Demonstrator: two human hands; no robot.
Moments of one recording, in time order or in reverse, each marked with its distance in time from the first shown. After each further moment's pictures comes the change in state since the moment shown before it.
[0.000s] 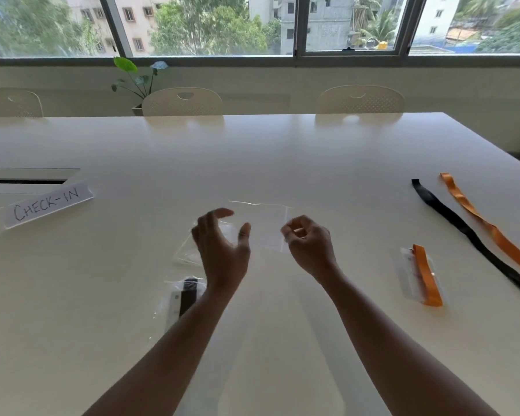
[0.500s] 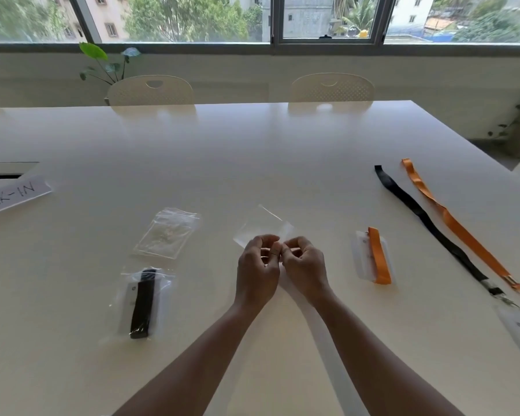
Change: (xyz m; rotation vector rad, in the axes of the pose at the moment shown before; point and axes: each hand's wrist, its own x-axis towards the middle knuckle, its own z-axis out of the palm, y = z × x) left_hand -0.096 0.045 0.075 -0.223 -0.465 -0.192; right_hand -0.045 0.060 -0.052 0.163 0.026 0.200
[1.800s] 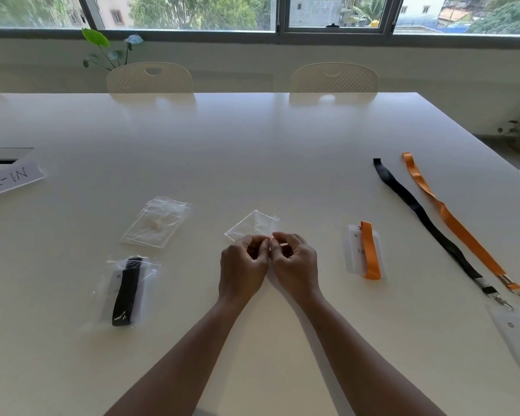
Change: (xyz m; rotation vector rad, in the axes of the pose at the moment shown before) left_hand -0.006 -0.002 0.004 0.056 0.060 -0.026; right_hand -0.001 0.018 -0.004 -0.008 0.050 -0.178
